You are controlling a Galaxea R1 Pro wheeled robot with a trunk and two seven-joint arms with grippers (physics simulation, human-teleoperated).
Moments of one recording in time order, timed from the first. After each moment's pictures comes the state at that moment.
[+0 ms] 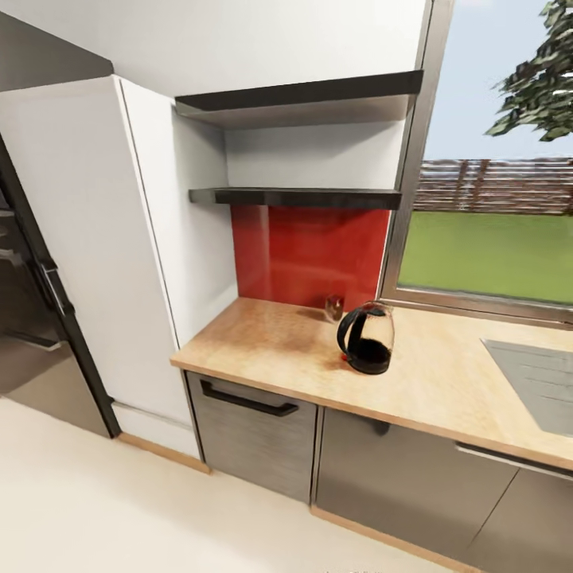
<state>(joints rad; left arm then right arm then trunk) 0.08 0.09 -0.20 -0.20 0.30 -0.18 0.19 -0.43 0.07 0.22 -0.02 -0.01 0.14 0.12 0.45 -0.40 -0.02</state>
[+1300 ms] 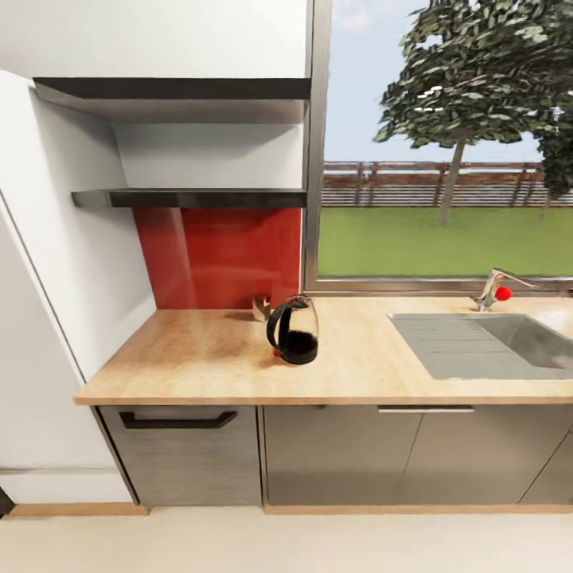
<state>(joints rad) 0.08 0.09 -0.20 -0.20 0.30 -0.18 0.19 -0.43 0.07 0.22 -0.02 -0.01 0.14 0.12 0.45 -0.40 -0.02</state>
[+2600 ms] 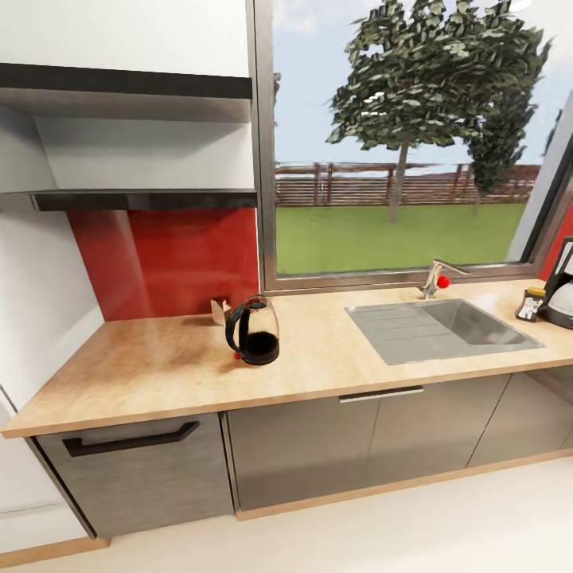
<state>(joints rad) 0.08 0.10 -0.21 -0.23 0.28 -0.19 0.19 -0.43 0.07 0.22 -0.02 0.00 0.12 0.12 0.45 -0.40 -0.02</state>
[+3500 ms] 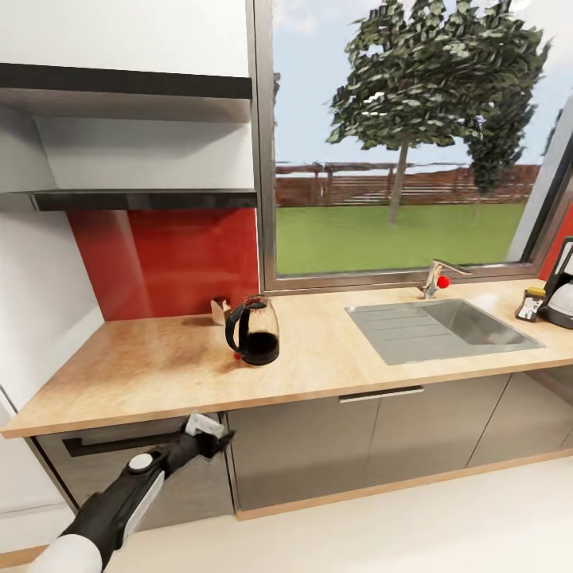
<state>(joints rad) -0.52 0.15 -0.21 -0.72 0.10 -0.03 -0.44 -0.43 0.07 0.21 -0.02 -0.01 0.12 0.12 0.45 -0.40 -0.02</state>
